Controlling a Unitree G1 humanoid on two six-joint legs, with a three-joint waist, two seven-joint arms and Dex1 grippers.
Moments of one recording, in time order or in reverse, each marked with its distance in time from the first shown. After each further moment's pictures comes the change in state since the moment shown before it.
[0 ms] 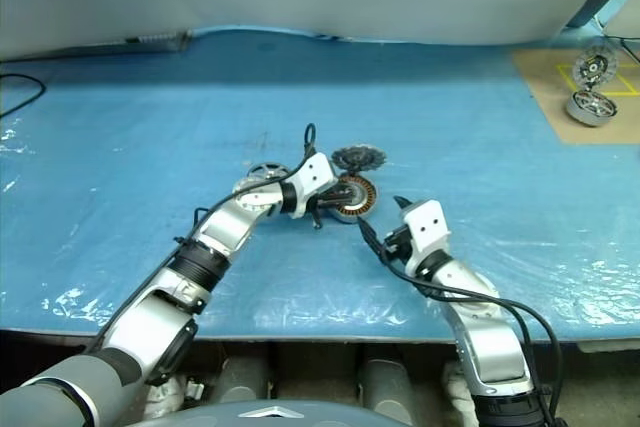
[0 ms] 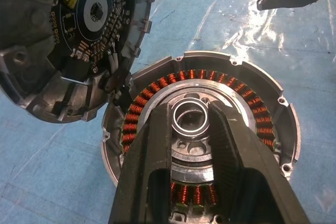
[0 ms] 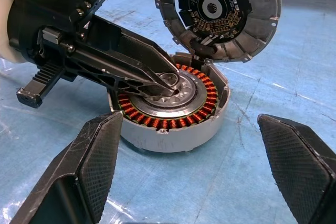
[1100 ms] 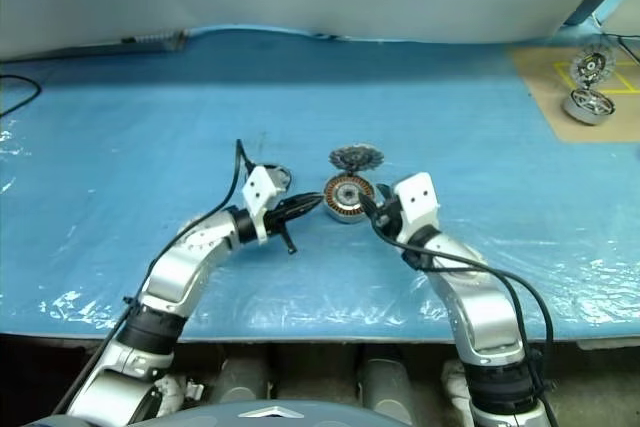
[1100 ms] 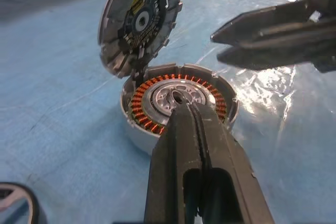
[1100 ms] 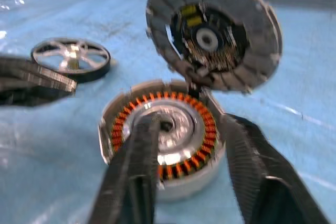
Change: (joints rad) left arm 0.421 0.088 0.161 -0.524 -0.227 0.112 0.051; right arm -0.207 0.018 0.004 -0.061 0.063 0.321 -0.066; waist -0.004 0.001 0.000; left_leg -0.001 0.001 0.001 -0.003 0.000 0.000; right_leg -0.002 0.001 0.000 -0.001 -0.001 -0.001
